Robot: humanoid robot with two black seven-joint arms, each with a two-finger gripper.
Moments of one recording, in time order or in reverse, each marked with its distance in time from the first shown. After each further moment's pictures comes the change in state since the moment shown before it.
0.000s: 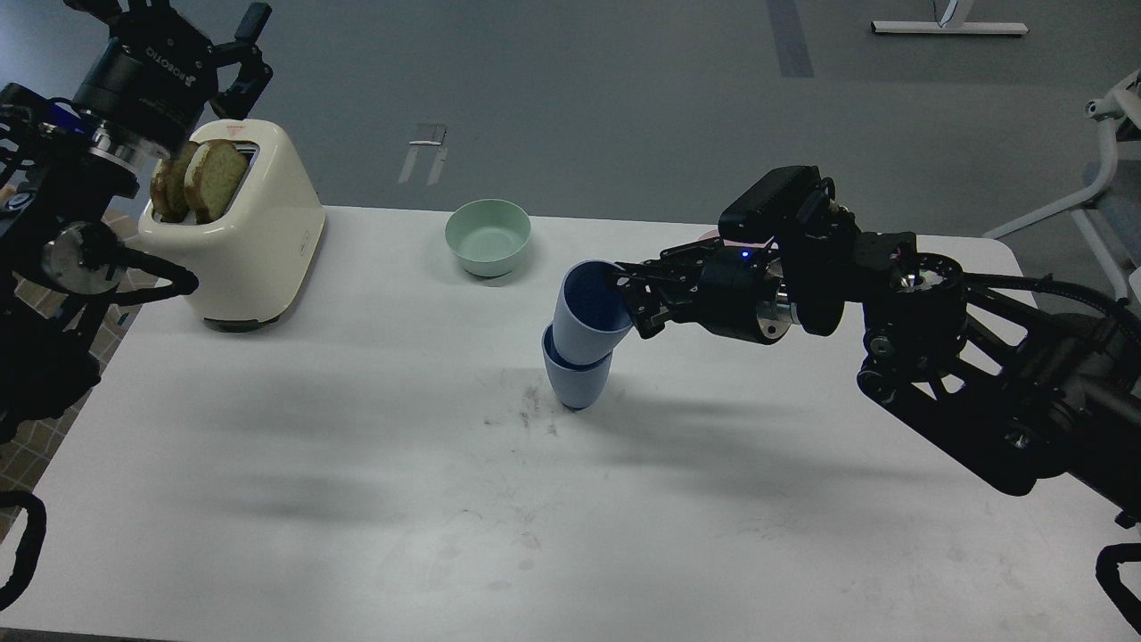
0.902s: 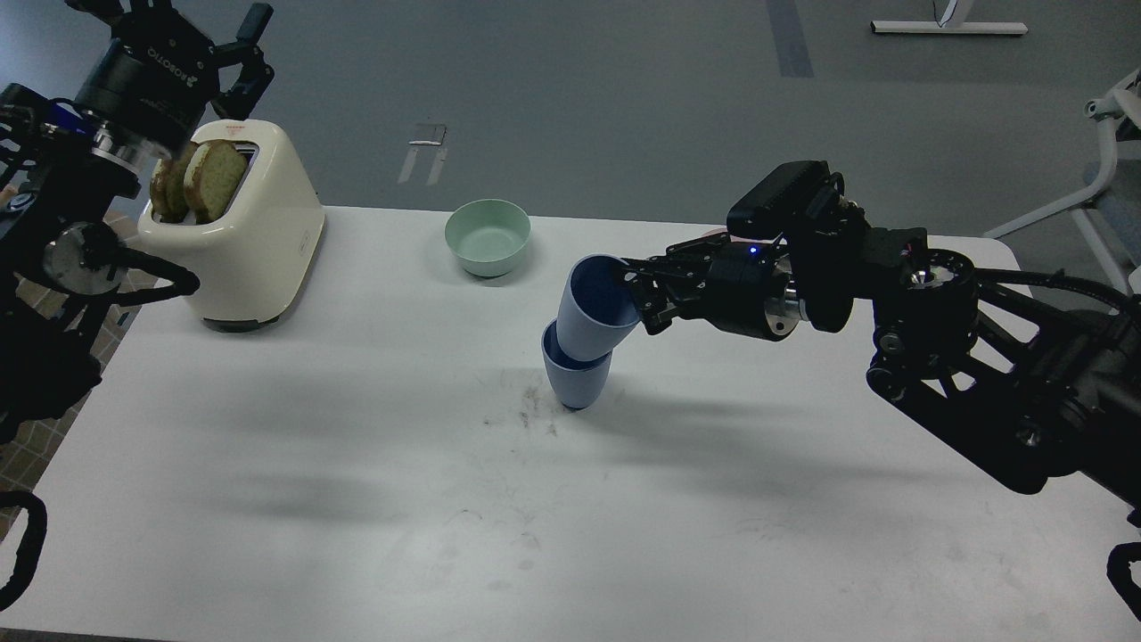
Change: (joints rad) left arm 0.000 -0.001 0.002 0.000 0.001 0.000 -0.001; right arm 0.003 -0.020 0.001 0.007 0.000 0.000 0.002
